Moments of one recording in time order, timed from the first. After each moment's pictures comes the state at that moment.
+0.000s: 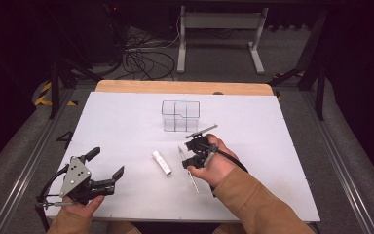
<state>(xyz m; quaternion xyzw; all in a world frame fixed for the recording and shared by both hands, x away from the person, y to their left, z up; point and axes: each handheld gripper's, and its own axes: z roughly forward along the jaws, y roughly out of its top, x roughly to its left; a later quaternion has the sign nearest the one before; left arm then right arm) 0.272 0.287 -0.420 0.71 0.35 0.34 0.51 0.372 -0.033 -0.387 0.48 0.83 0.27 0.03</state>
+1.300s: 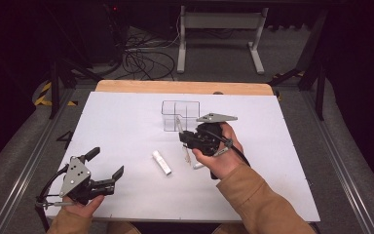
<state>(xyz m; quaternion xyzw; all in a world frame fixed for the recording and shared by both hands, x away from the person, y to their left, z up) 0.273 0.287 -0.420 0.71 0.35 0.34 0.51 0.383 -0.050 -0.353 0.40 0.77 0.48 0.10</state>
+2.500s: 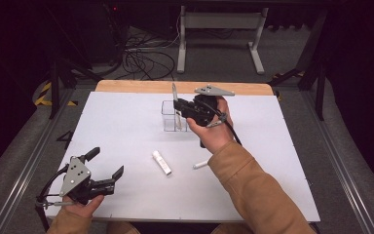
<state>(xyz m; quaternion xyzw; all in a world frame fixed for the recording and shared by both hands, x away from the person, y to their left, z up) 0.273 0.287 -0.421 0.71 0.35 0.34 0.51 0.448 -0.035 -0.330 0.38 0.72 0.57 0.15</state>
